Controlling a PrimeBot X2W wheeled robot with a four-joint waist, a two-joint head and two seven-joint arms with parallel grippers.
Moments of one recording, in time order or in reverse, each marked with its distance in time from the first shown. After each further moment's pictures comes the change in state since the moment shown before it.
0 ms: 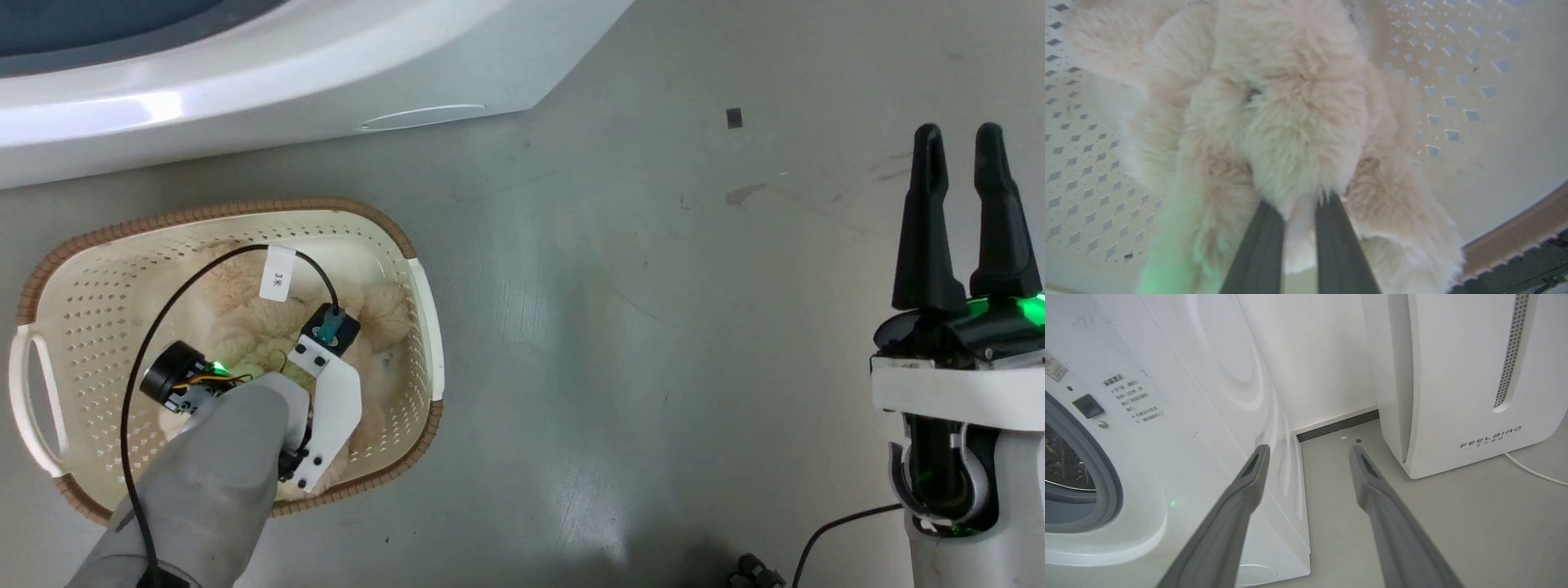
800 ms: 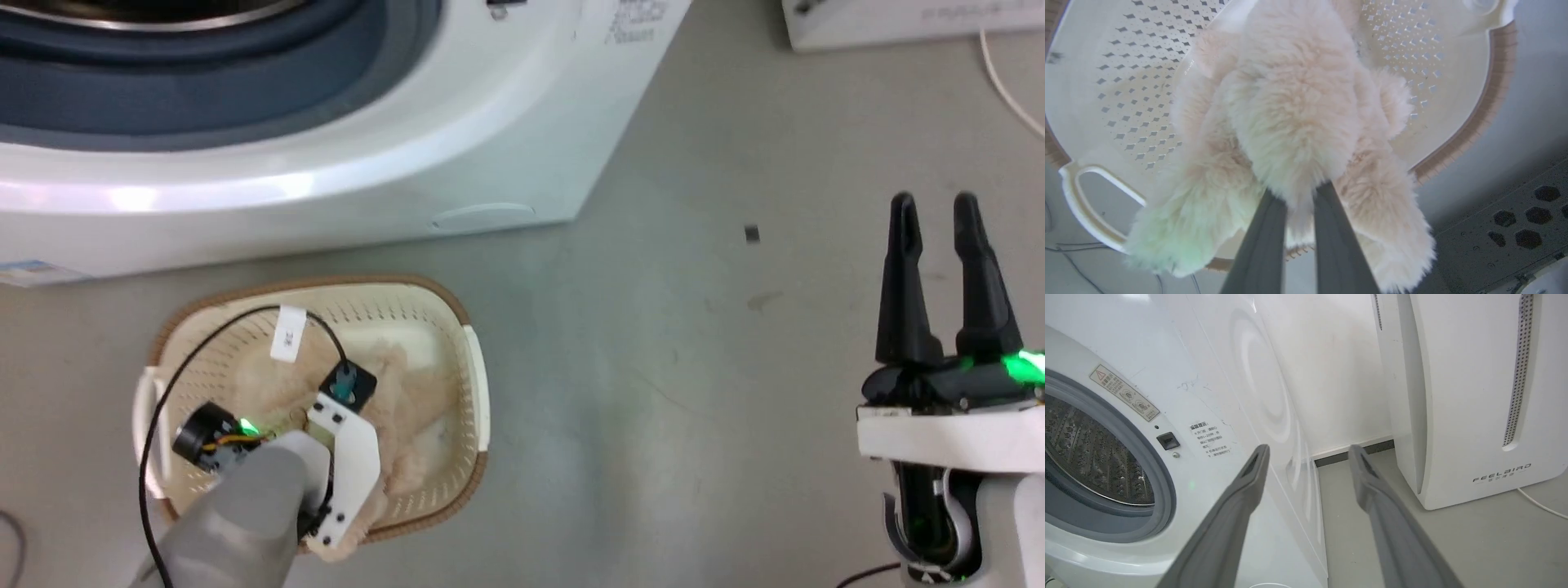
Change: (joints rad) left arm 0.063 -0.036 -0.111 0.068 -0.155 -0.008 -0.170; right arm 0.091 0.000 -0.011 0.026 -0.058 0.000 -0.016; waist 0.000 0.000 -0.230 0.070
